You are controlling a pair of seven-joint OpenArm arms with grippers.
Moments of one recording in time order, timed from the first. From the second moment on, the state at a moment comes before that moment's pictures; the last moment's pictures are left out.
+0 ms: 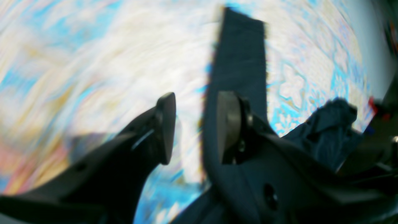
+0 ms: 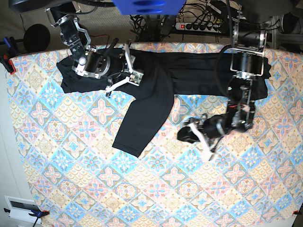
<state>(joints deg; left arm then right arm) -18.4 -15.9 9.0 78.2 -48.3 -16.8 56.3 -10.0 20.3 -19.3 111.0 11.7 42.8 -50.5</state>
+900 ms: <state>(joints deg) -26.3 2.1 18.0 50.1 -24.5 -16.4 37.1 -9.8 20.4 -14.3 111.3 11.6 42.8 -51.0</state>
